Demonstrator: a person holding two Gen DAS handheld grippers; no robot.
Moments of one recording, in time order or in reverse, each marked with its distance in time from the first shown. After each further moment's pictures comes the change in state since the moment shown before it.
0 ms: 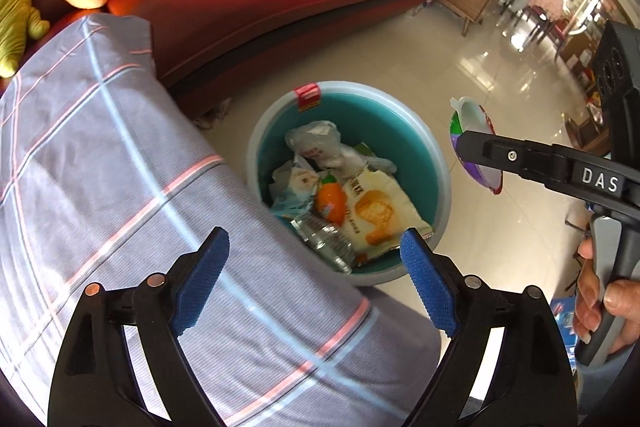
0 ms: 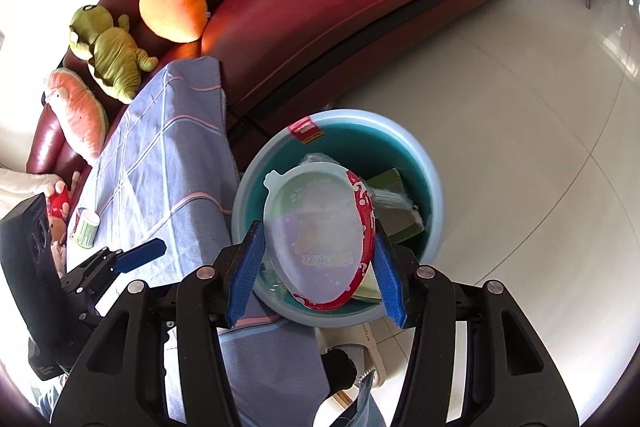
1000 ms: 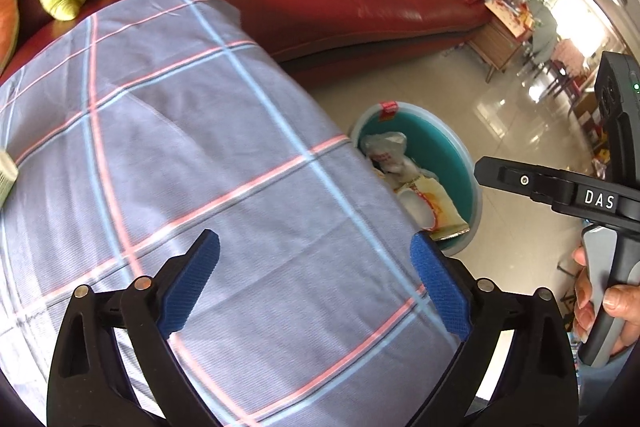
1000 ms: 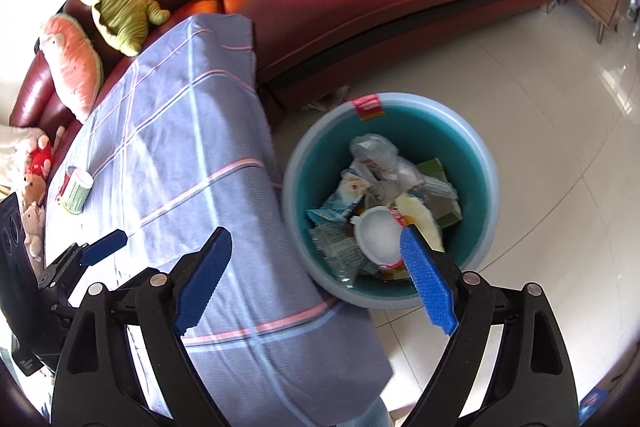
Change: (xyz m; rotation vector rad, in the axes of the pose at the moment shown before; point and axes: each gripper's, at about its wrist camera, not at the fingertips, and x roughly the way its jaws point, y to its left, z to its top) left arm -0.060 0.097 -0.046 -0.174 -0.086 0.009; right arm 0.018 0.101 -0.014 -0.130 0.077 -0.103
